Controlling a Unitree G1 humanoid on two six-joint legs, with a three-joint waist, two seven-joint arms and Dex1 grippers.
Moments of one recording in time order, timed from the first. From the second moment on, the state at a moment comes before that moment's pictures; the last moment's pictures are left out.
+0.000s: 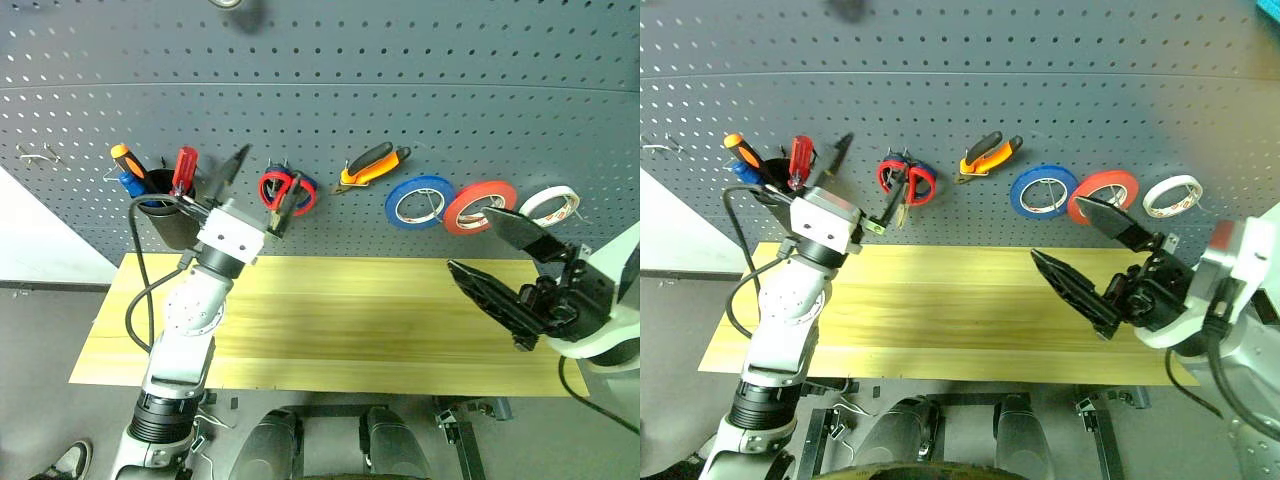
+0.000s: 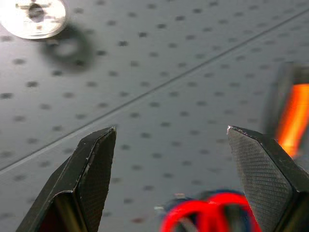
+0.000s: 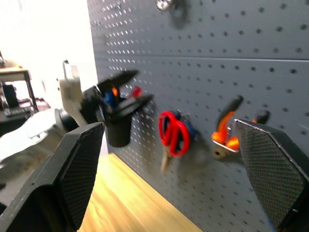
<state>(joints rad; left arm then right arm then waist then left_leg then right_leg) -0.24 0.26 -0.09 -0.37 0.09 -0.11 -0.24 0.25 -0.65 -0.48 -0.86 1.05 0.40 0.59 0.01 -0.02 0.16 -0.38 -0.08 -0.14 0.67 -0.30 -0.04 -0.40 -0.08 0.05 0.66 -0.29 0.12</state>
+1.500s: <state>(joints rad) -0.11 0.29 -0.14 0.43 -0.02 -0.29 -0.51 0.33 -0.21 -0.03 -0.15 0.30 -0.02 0.44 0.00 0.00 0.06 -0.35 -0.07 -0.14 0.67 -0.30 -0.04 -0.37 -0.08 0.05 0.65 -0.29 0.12</state>
